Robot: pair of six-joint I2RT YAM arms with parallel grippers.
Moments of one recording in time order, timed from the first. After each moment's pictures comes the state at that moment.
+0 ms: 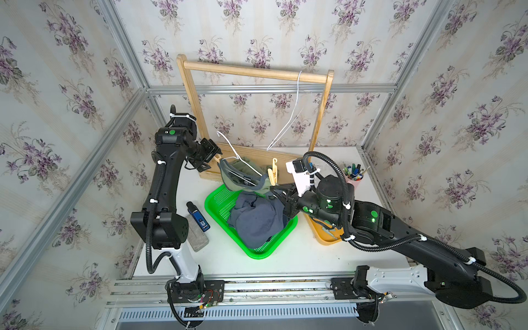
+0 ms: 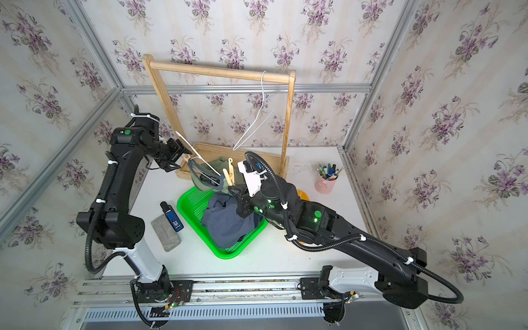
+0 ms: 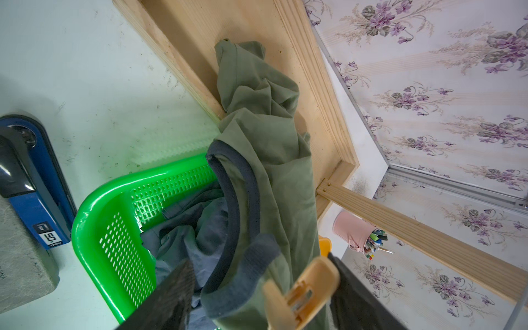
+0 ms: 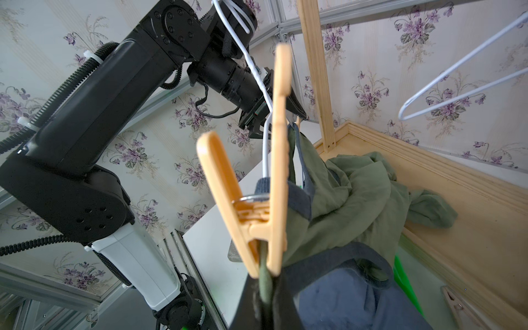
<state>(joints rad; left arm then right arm) 0.02 1.82 2.11 -1.37 0.34 -0.77 1.16 1.16 1.36 -0.44 0.19 0.40</state>
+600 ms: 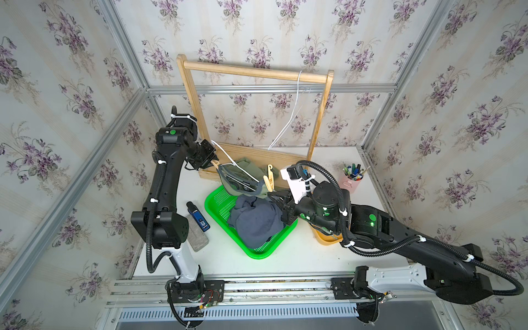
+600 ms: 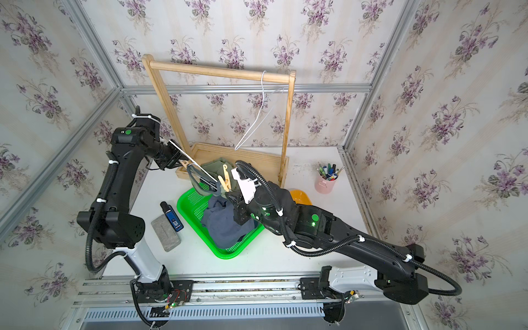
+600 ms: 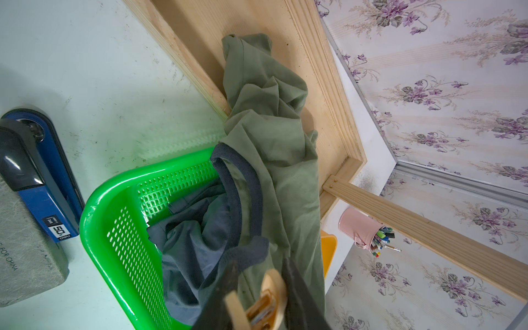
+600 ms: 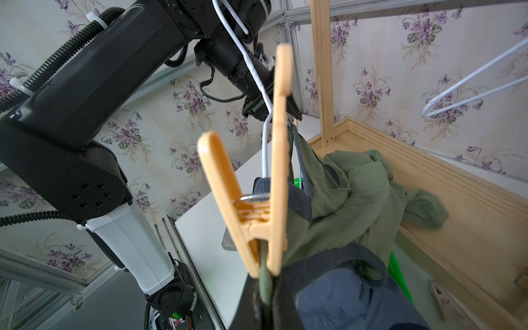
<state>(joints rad) 0.02 1.82 2.11 -1.39 0.34 -0.75 1.23 1.17 1.37 -0.48 0.27 0.36</state>
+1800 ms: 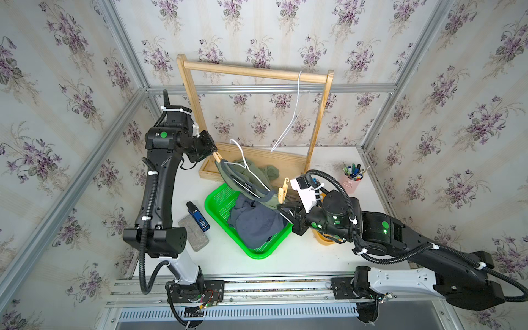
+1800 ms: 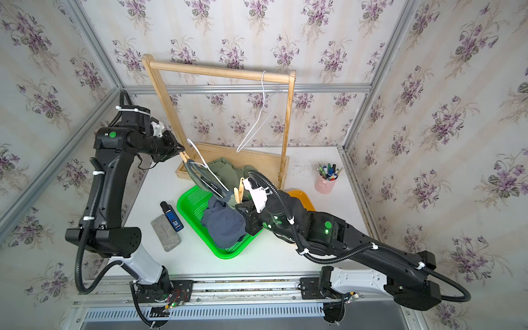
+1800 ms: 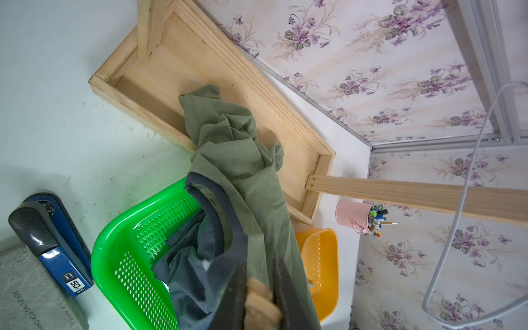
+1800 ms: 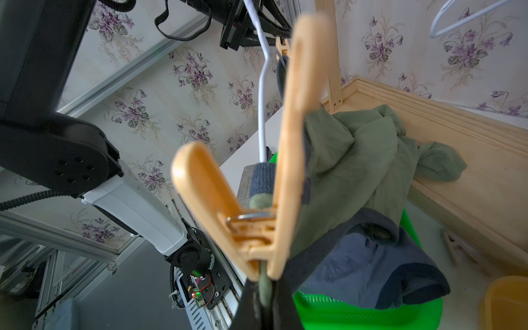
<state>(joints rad) -0.03 1.69 2.15 -1.31 0.31 -0.56 1.23 1.05 1.27 -0.58 0.19 0.48</state>
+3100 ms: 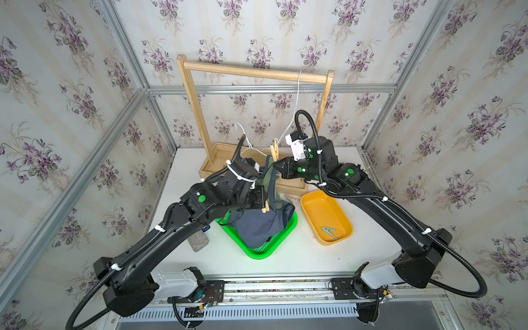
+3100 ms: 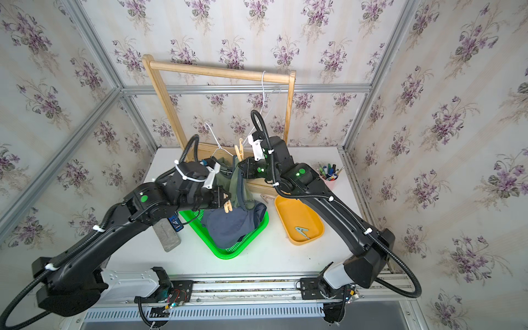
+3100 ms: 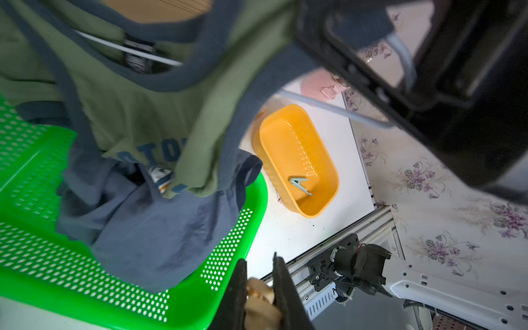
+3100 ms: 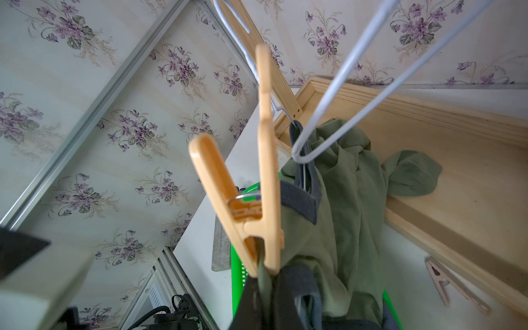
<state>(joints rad) -0.87 1.29 1.53 -1.00 -0.06 -0.73 0.71 1.50 1.61 -0.58 -0.23 0.51</state>
